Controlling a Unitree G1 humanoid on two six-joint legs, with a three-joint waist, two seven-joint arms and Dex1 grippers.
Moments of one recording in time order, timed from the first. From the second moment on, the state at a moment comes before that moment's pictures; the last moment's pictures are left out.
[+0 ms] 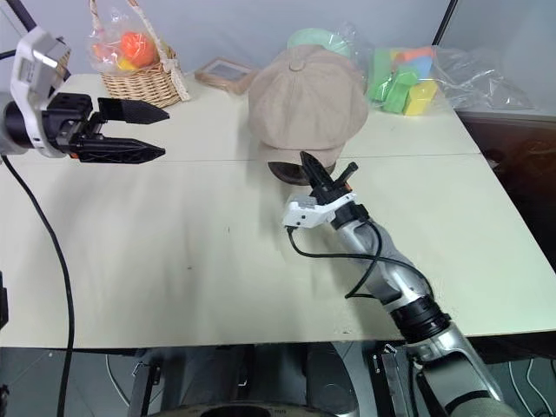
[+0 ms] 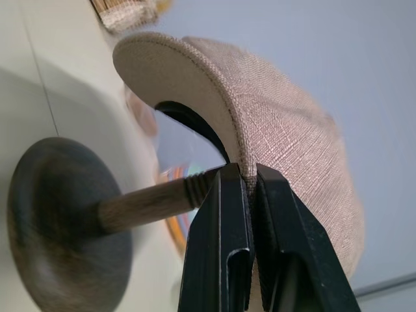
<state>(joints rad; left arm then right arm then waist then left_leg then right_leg) -0.93 0.99 0.03 0.18 -0.65 0.76 -1.45 -0.42 -0.58 0.30 -0.04 -0.72 -0.24 -0.06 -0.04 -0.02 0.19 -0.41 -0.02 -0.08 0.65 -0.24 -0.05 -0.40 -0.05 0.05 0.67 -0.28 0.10</state>
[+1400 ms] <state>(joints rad) -0.90 0.99 0.08 0.18 -0.66 0.76 -1.41 -0.18 -0.82 0.07 -0.01 -0.29 -0.57 0.32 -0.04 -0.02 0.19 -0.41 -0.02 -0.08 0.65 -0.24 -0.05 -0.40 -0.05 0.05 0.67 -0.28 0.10</state>
